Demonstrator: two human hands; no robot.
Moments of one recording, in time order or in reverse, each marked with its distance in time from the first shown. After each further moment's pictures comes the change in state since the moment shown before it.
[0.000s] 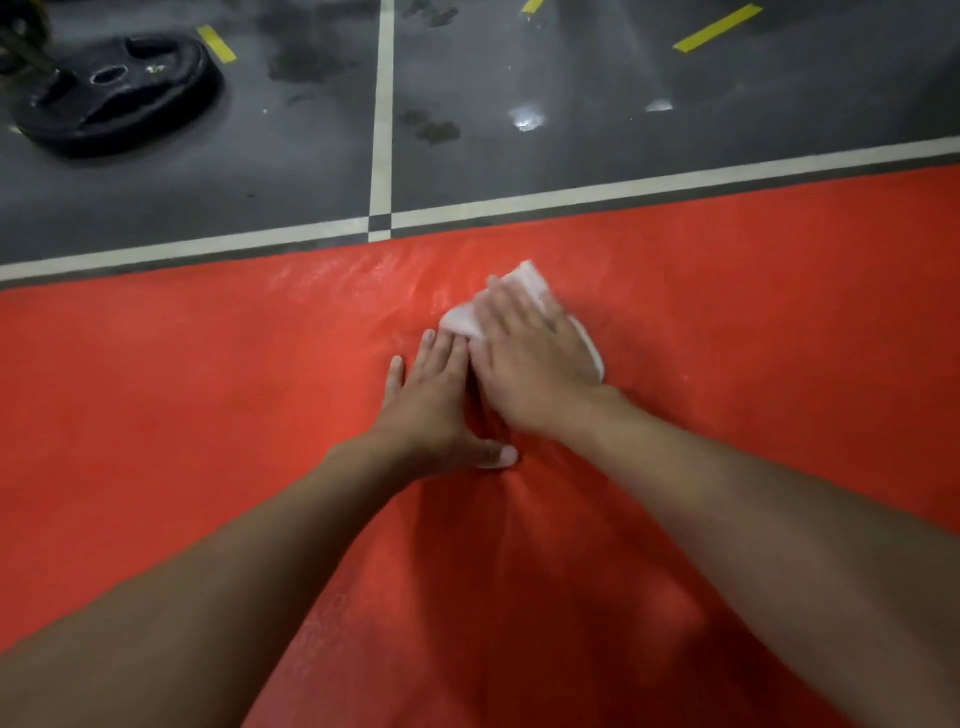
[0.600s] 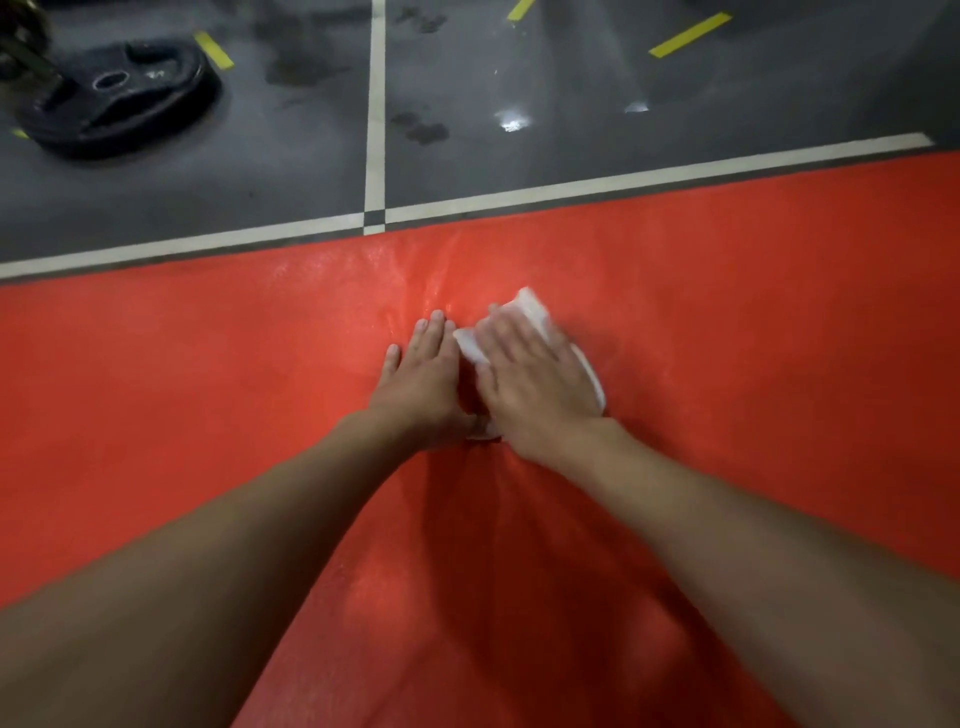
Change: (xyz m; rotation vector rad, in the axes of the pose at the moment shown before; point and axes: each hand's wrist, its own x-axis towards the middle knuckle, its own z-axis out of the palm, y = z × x) left_hand -0.012 0.008 -0.003 0.057 -0.012 -0.034; right_hand -0.059 -0.005 -0.008 -0.052 -0.035 -0.003
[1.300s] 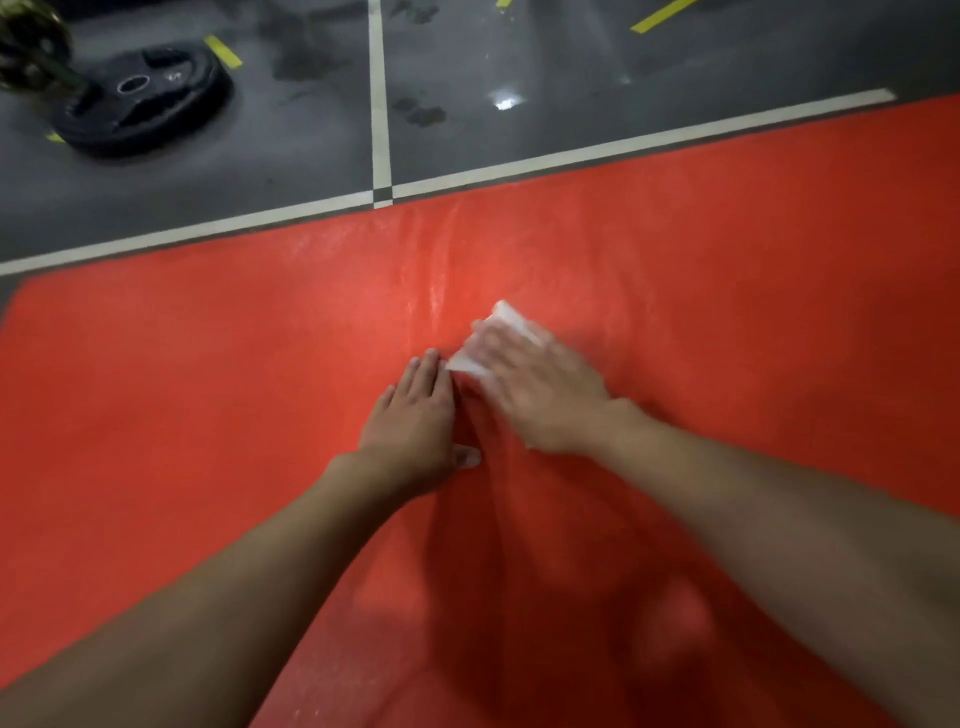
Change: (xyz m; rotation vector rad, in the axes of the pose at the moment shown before) left_hand -0.100 -0.007 0.030 0.133 -0.061 0.017; right_hand -0.067 -0.018 -0.006 -0.042 -0.047 -0.244
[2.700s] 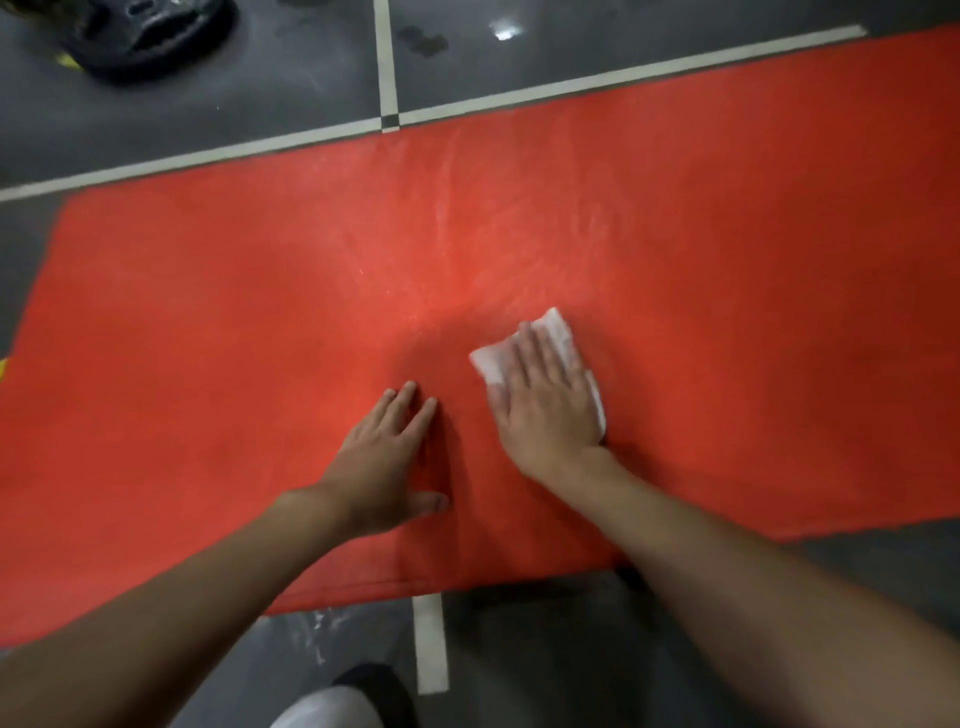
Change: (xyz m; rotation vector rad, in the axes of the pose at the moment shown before) left_hand -0.155 -0.024 0.058 0.052 -0.078 0.089; right_hand -0.119 -0.114 -0.004 0.140 -0.043 0.438
